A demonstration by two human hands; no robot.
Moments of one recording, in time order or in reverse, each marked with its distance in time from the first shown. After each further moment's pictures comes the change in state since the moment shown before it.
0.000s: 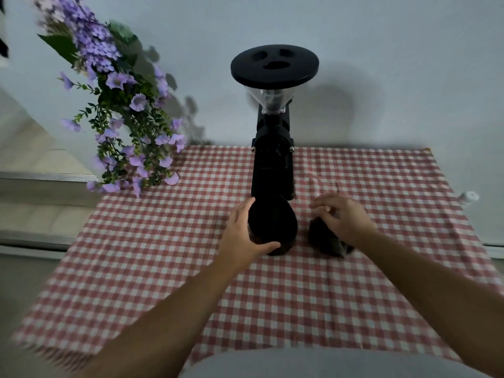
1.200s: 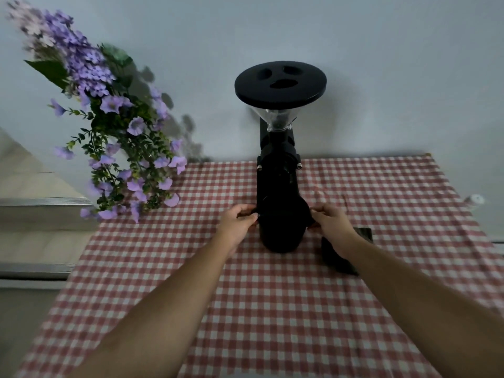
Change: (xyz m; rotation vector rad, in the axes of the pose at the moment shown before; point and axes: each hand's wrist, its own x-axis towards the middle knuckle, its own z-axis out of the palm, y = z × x) left_hand 0.093 -0.026 -0.030 -0.545 -0.083 -0.312; right_hand 0.056 -0.012 0.050 0.838 0.087 0.497
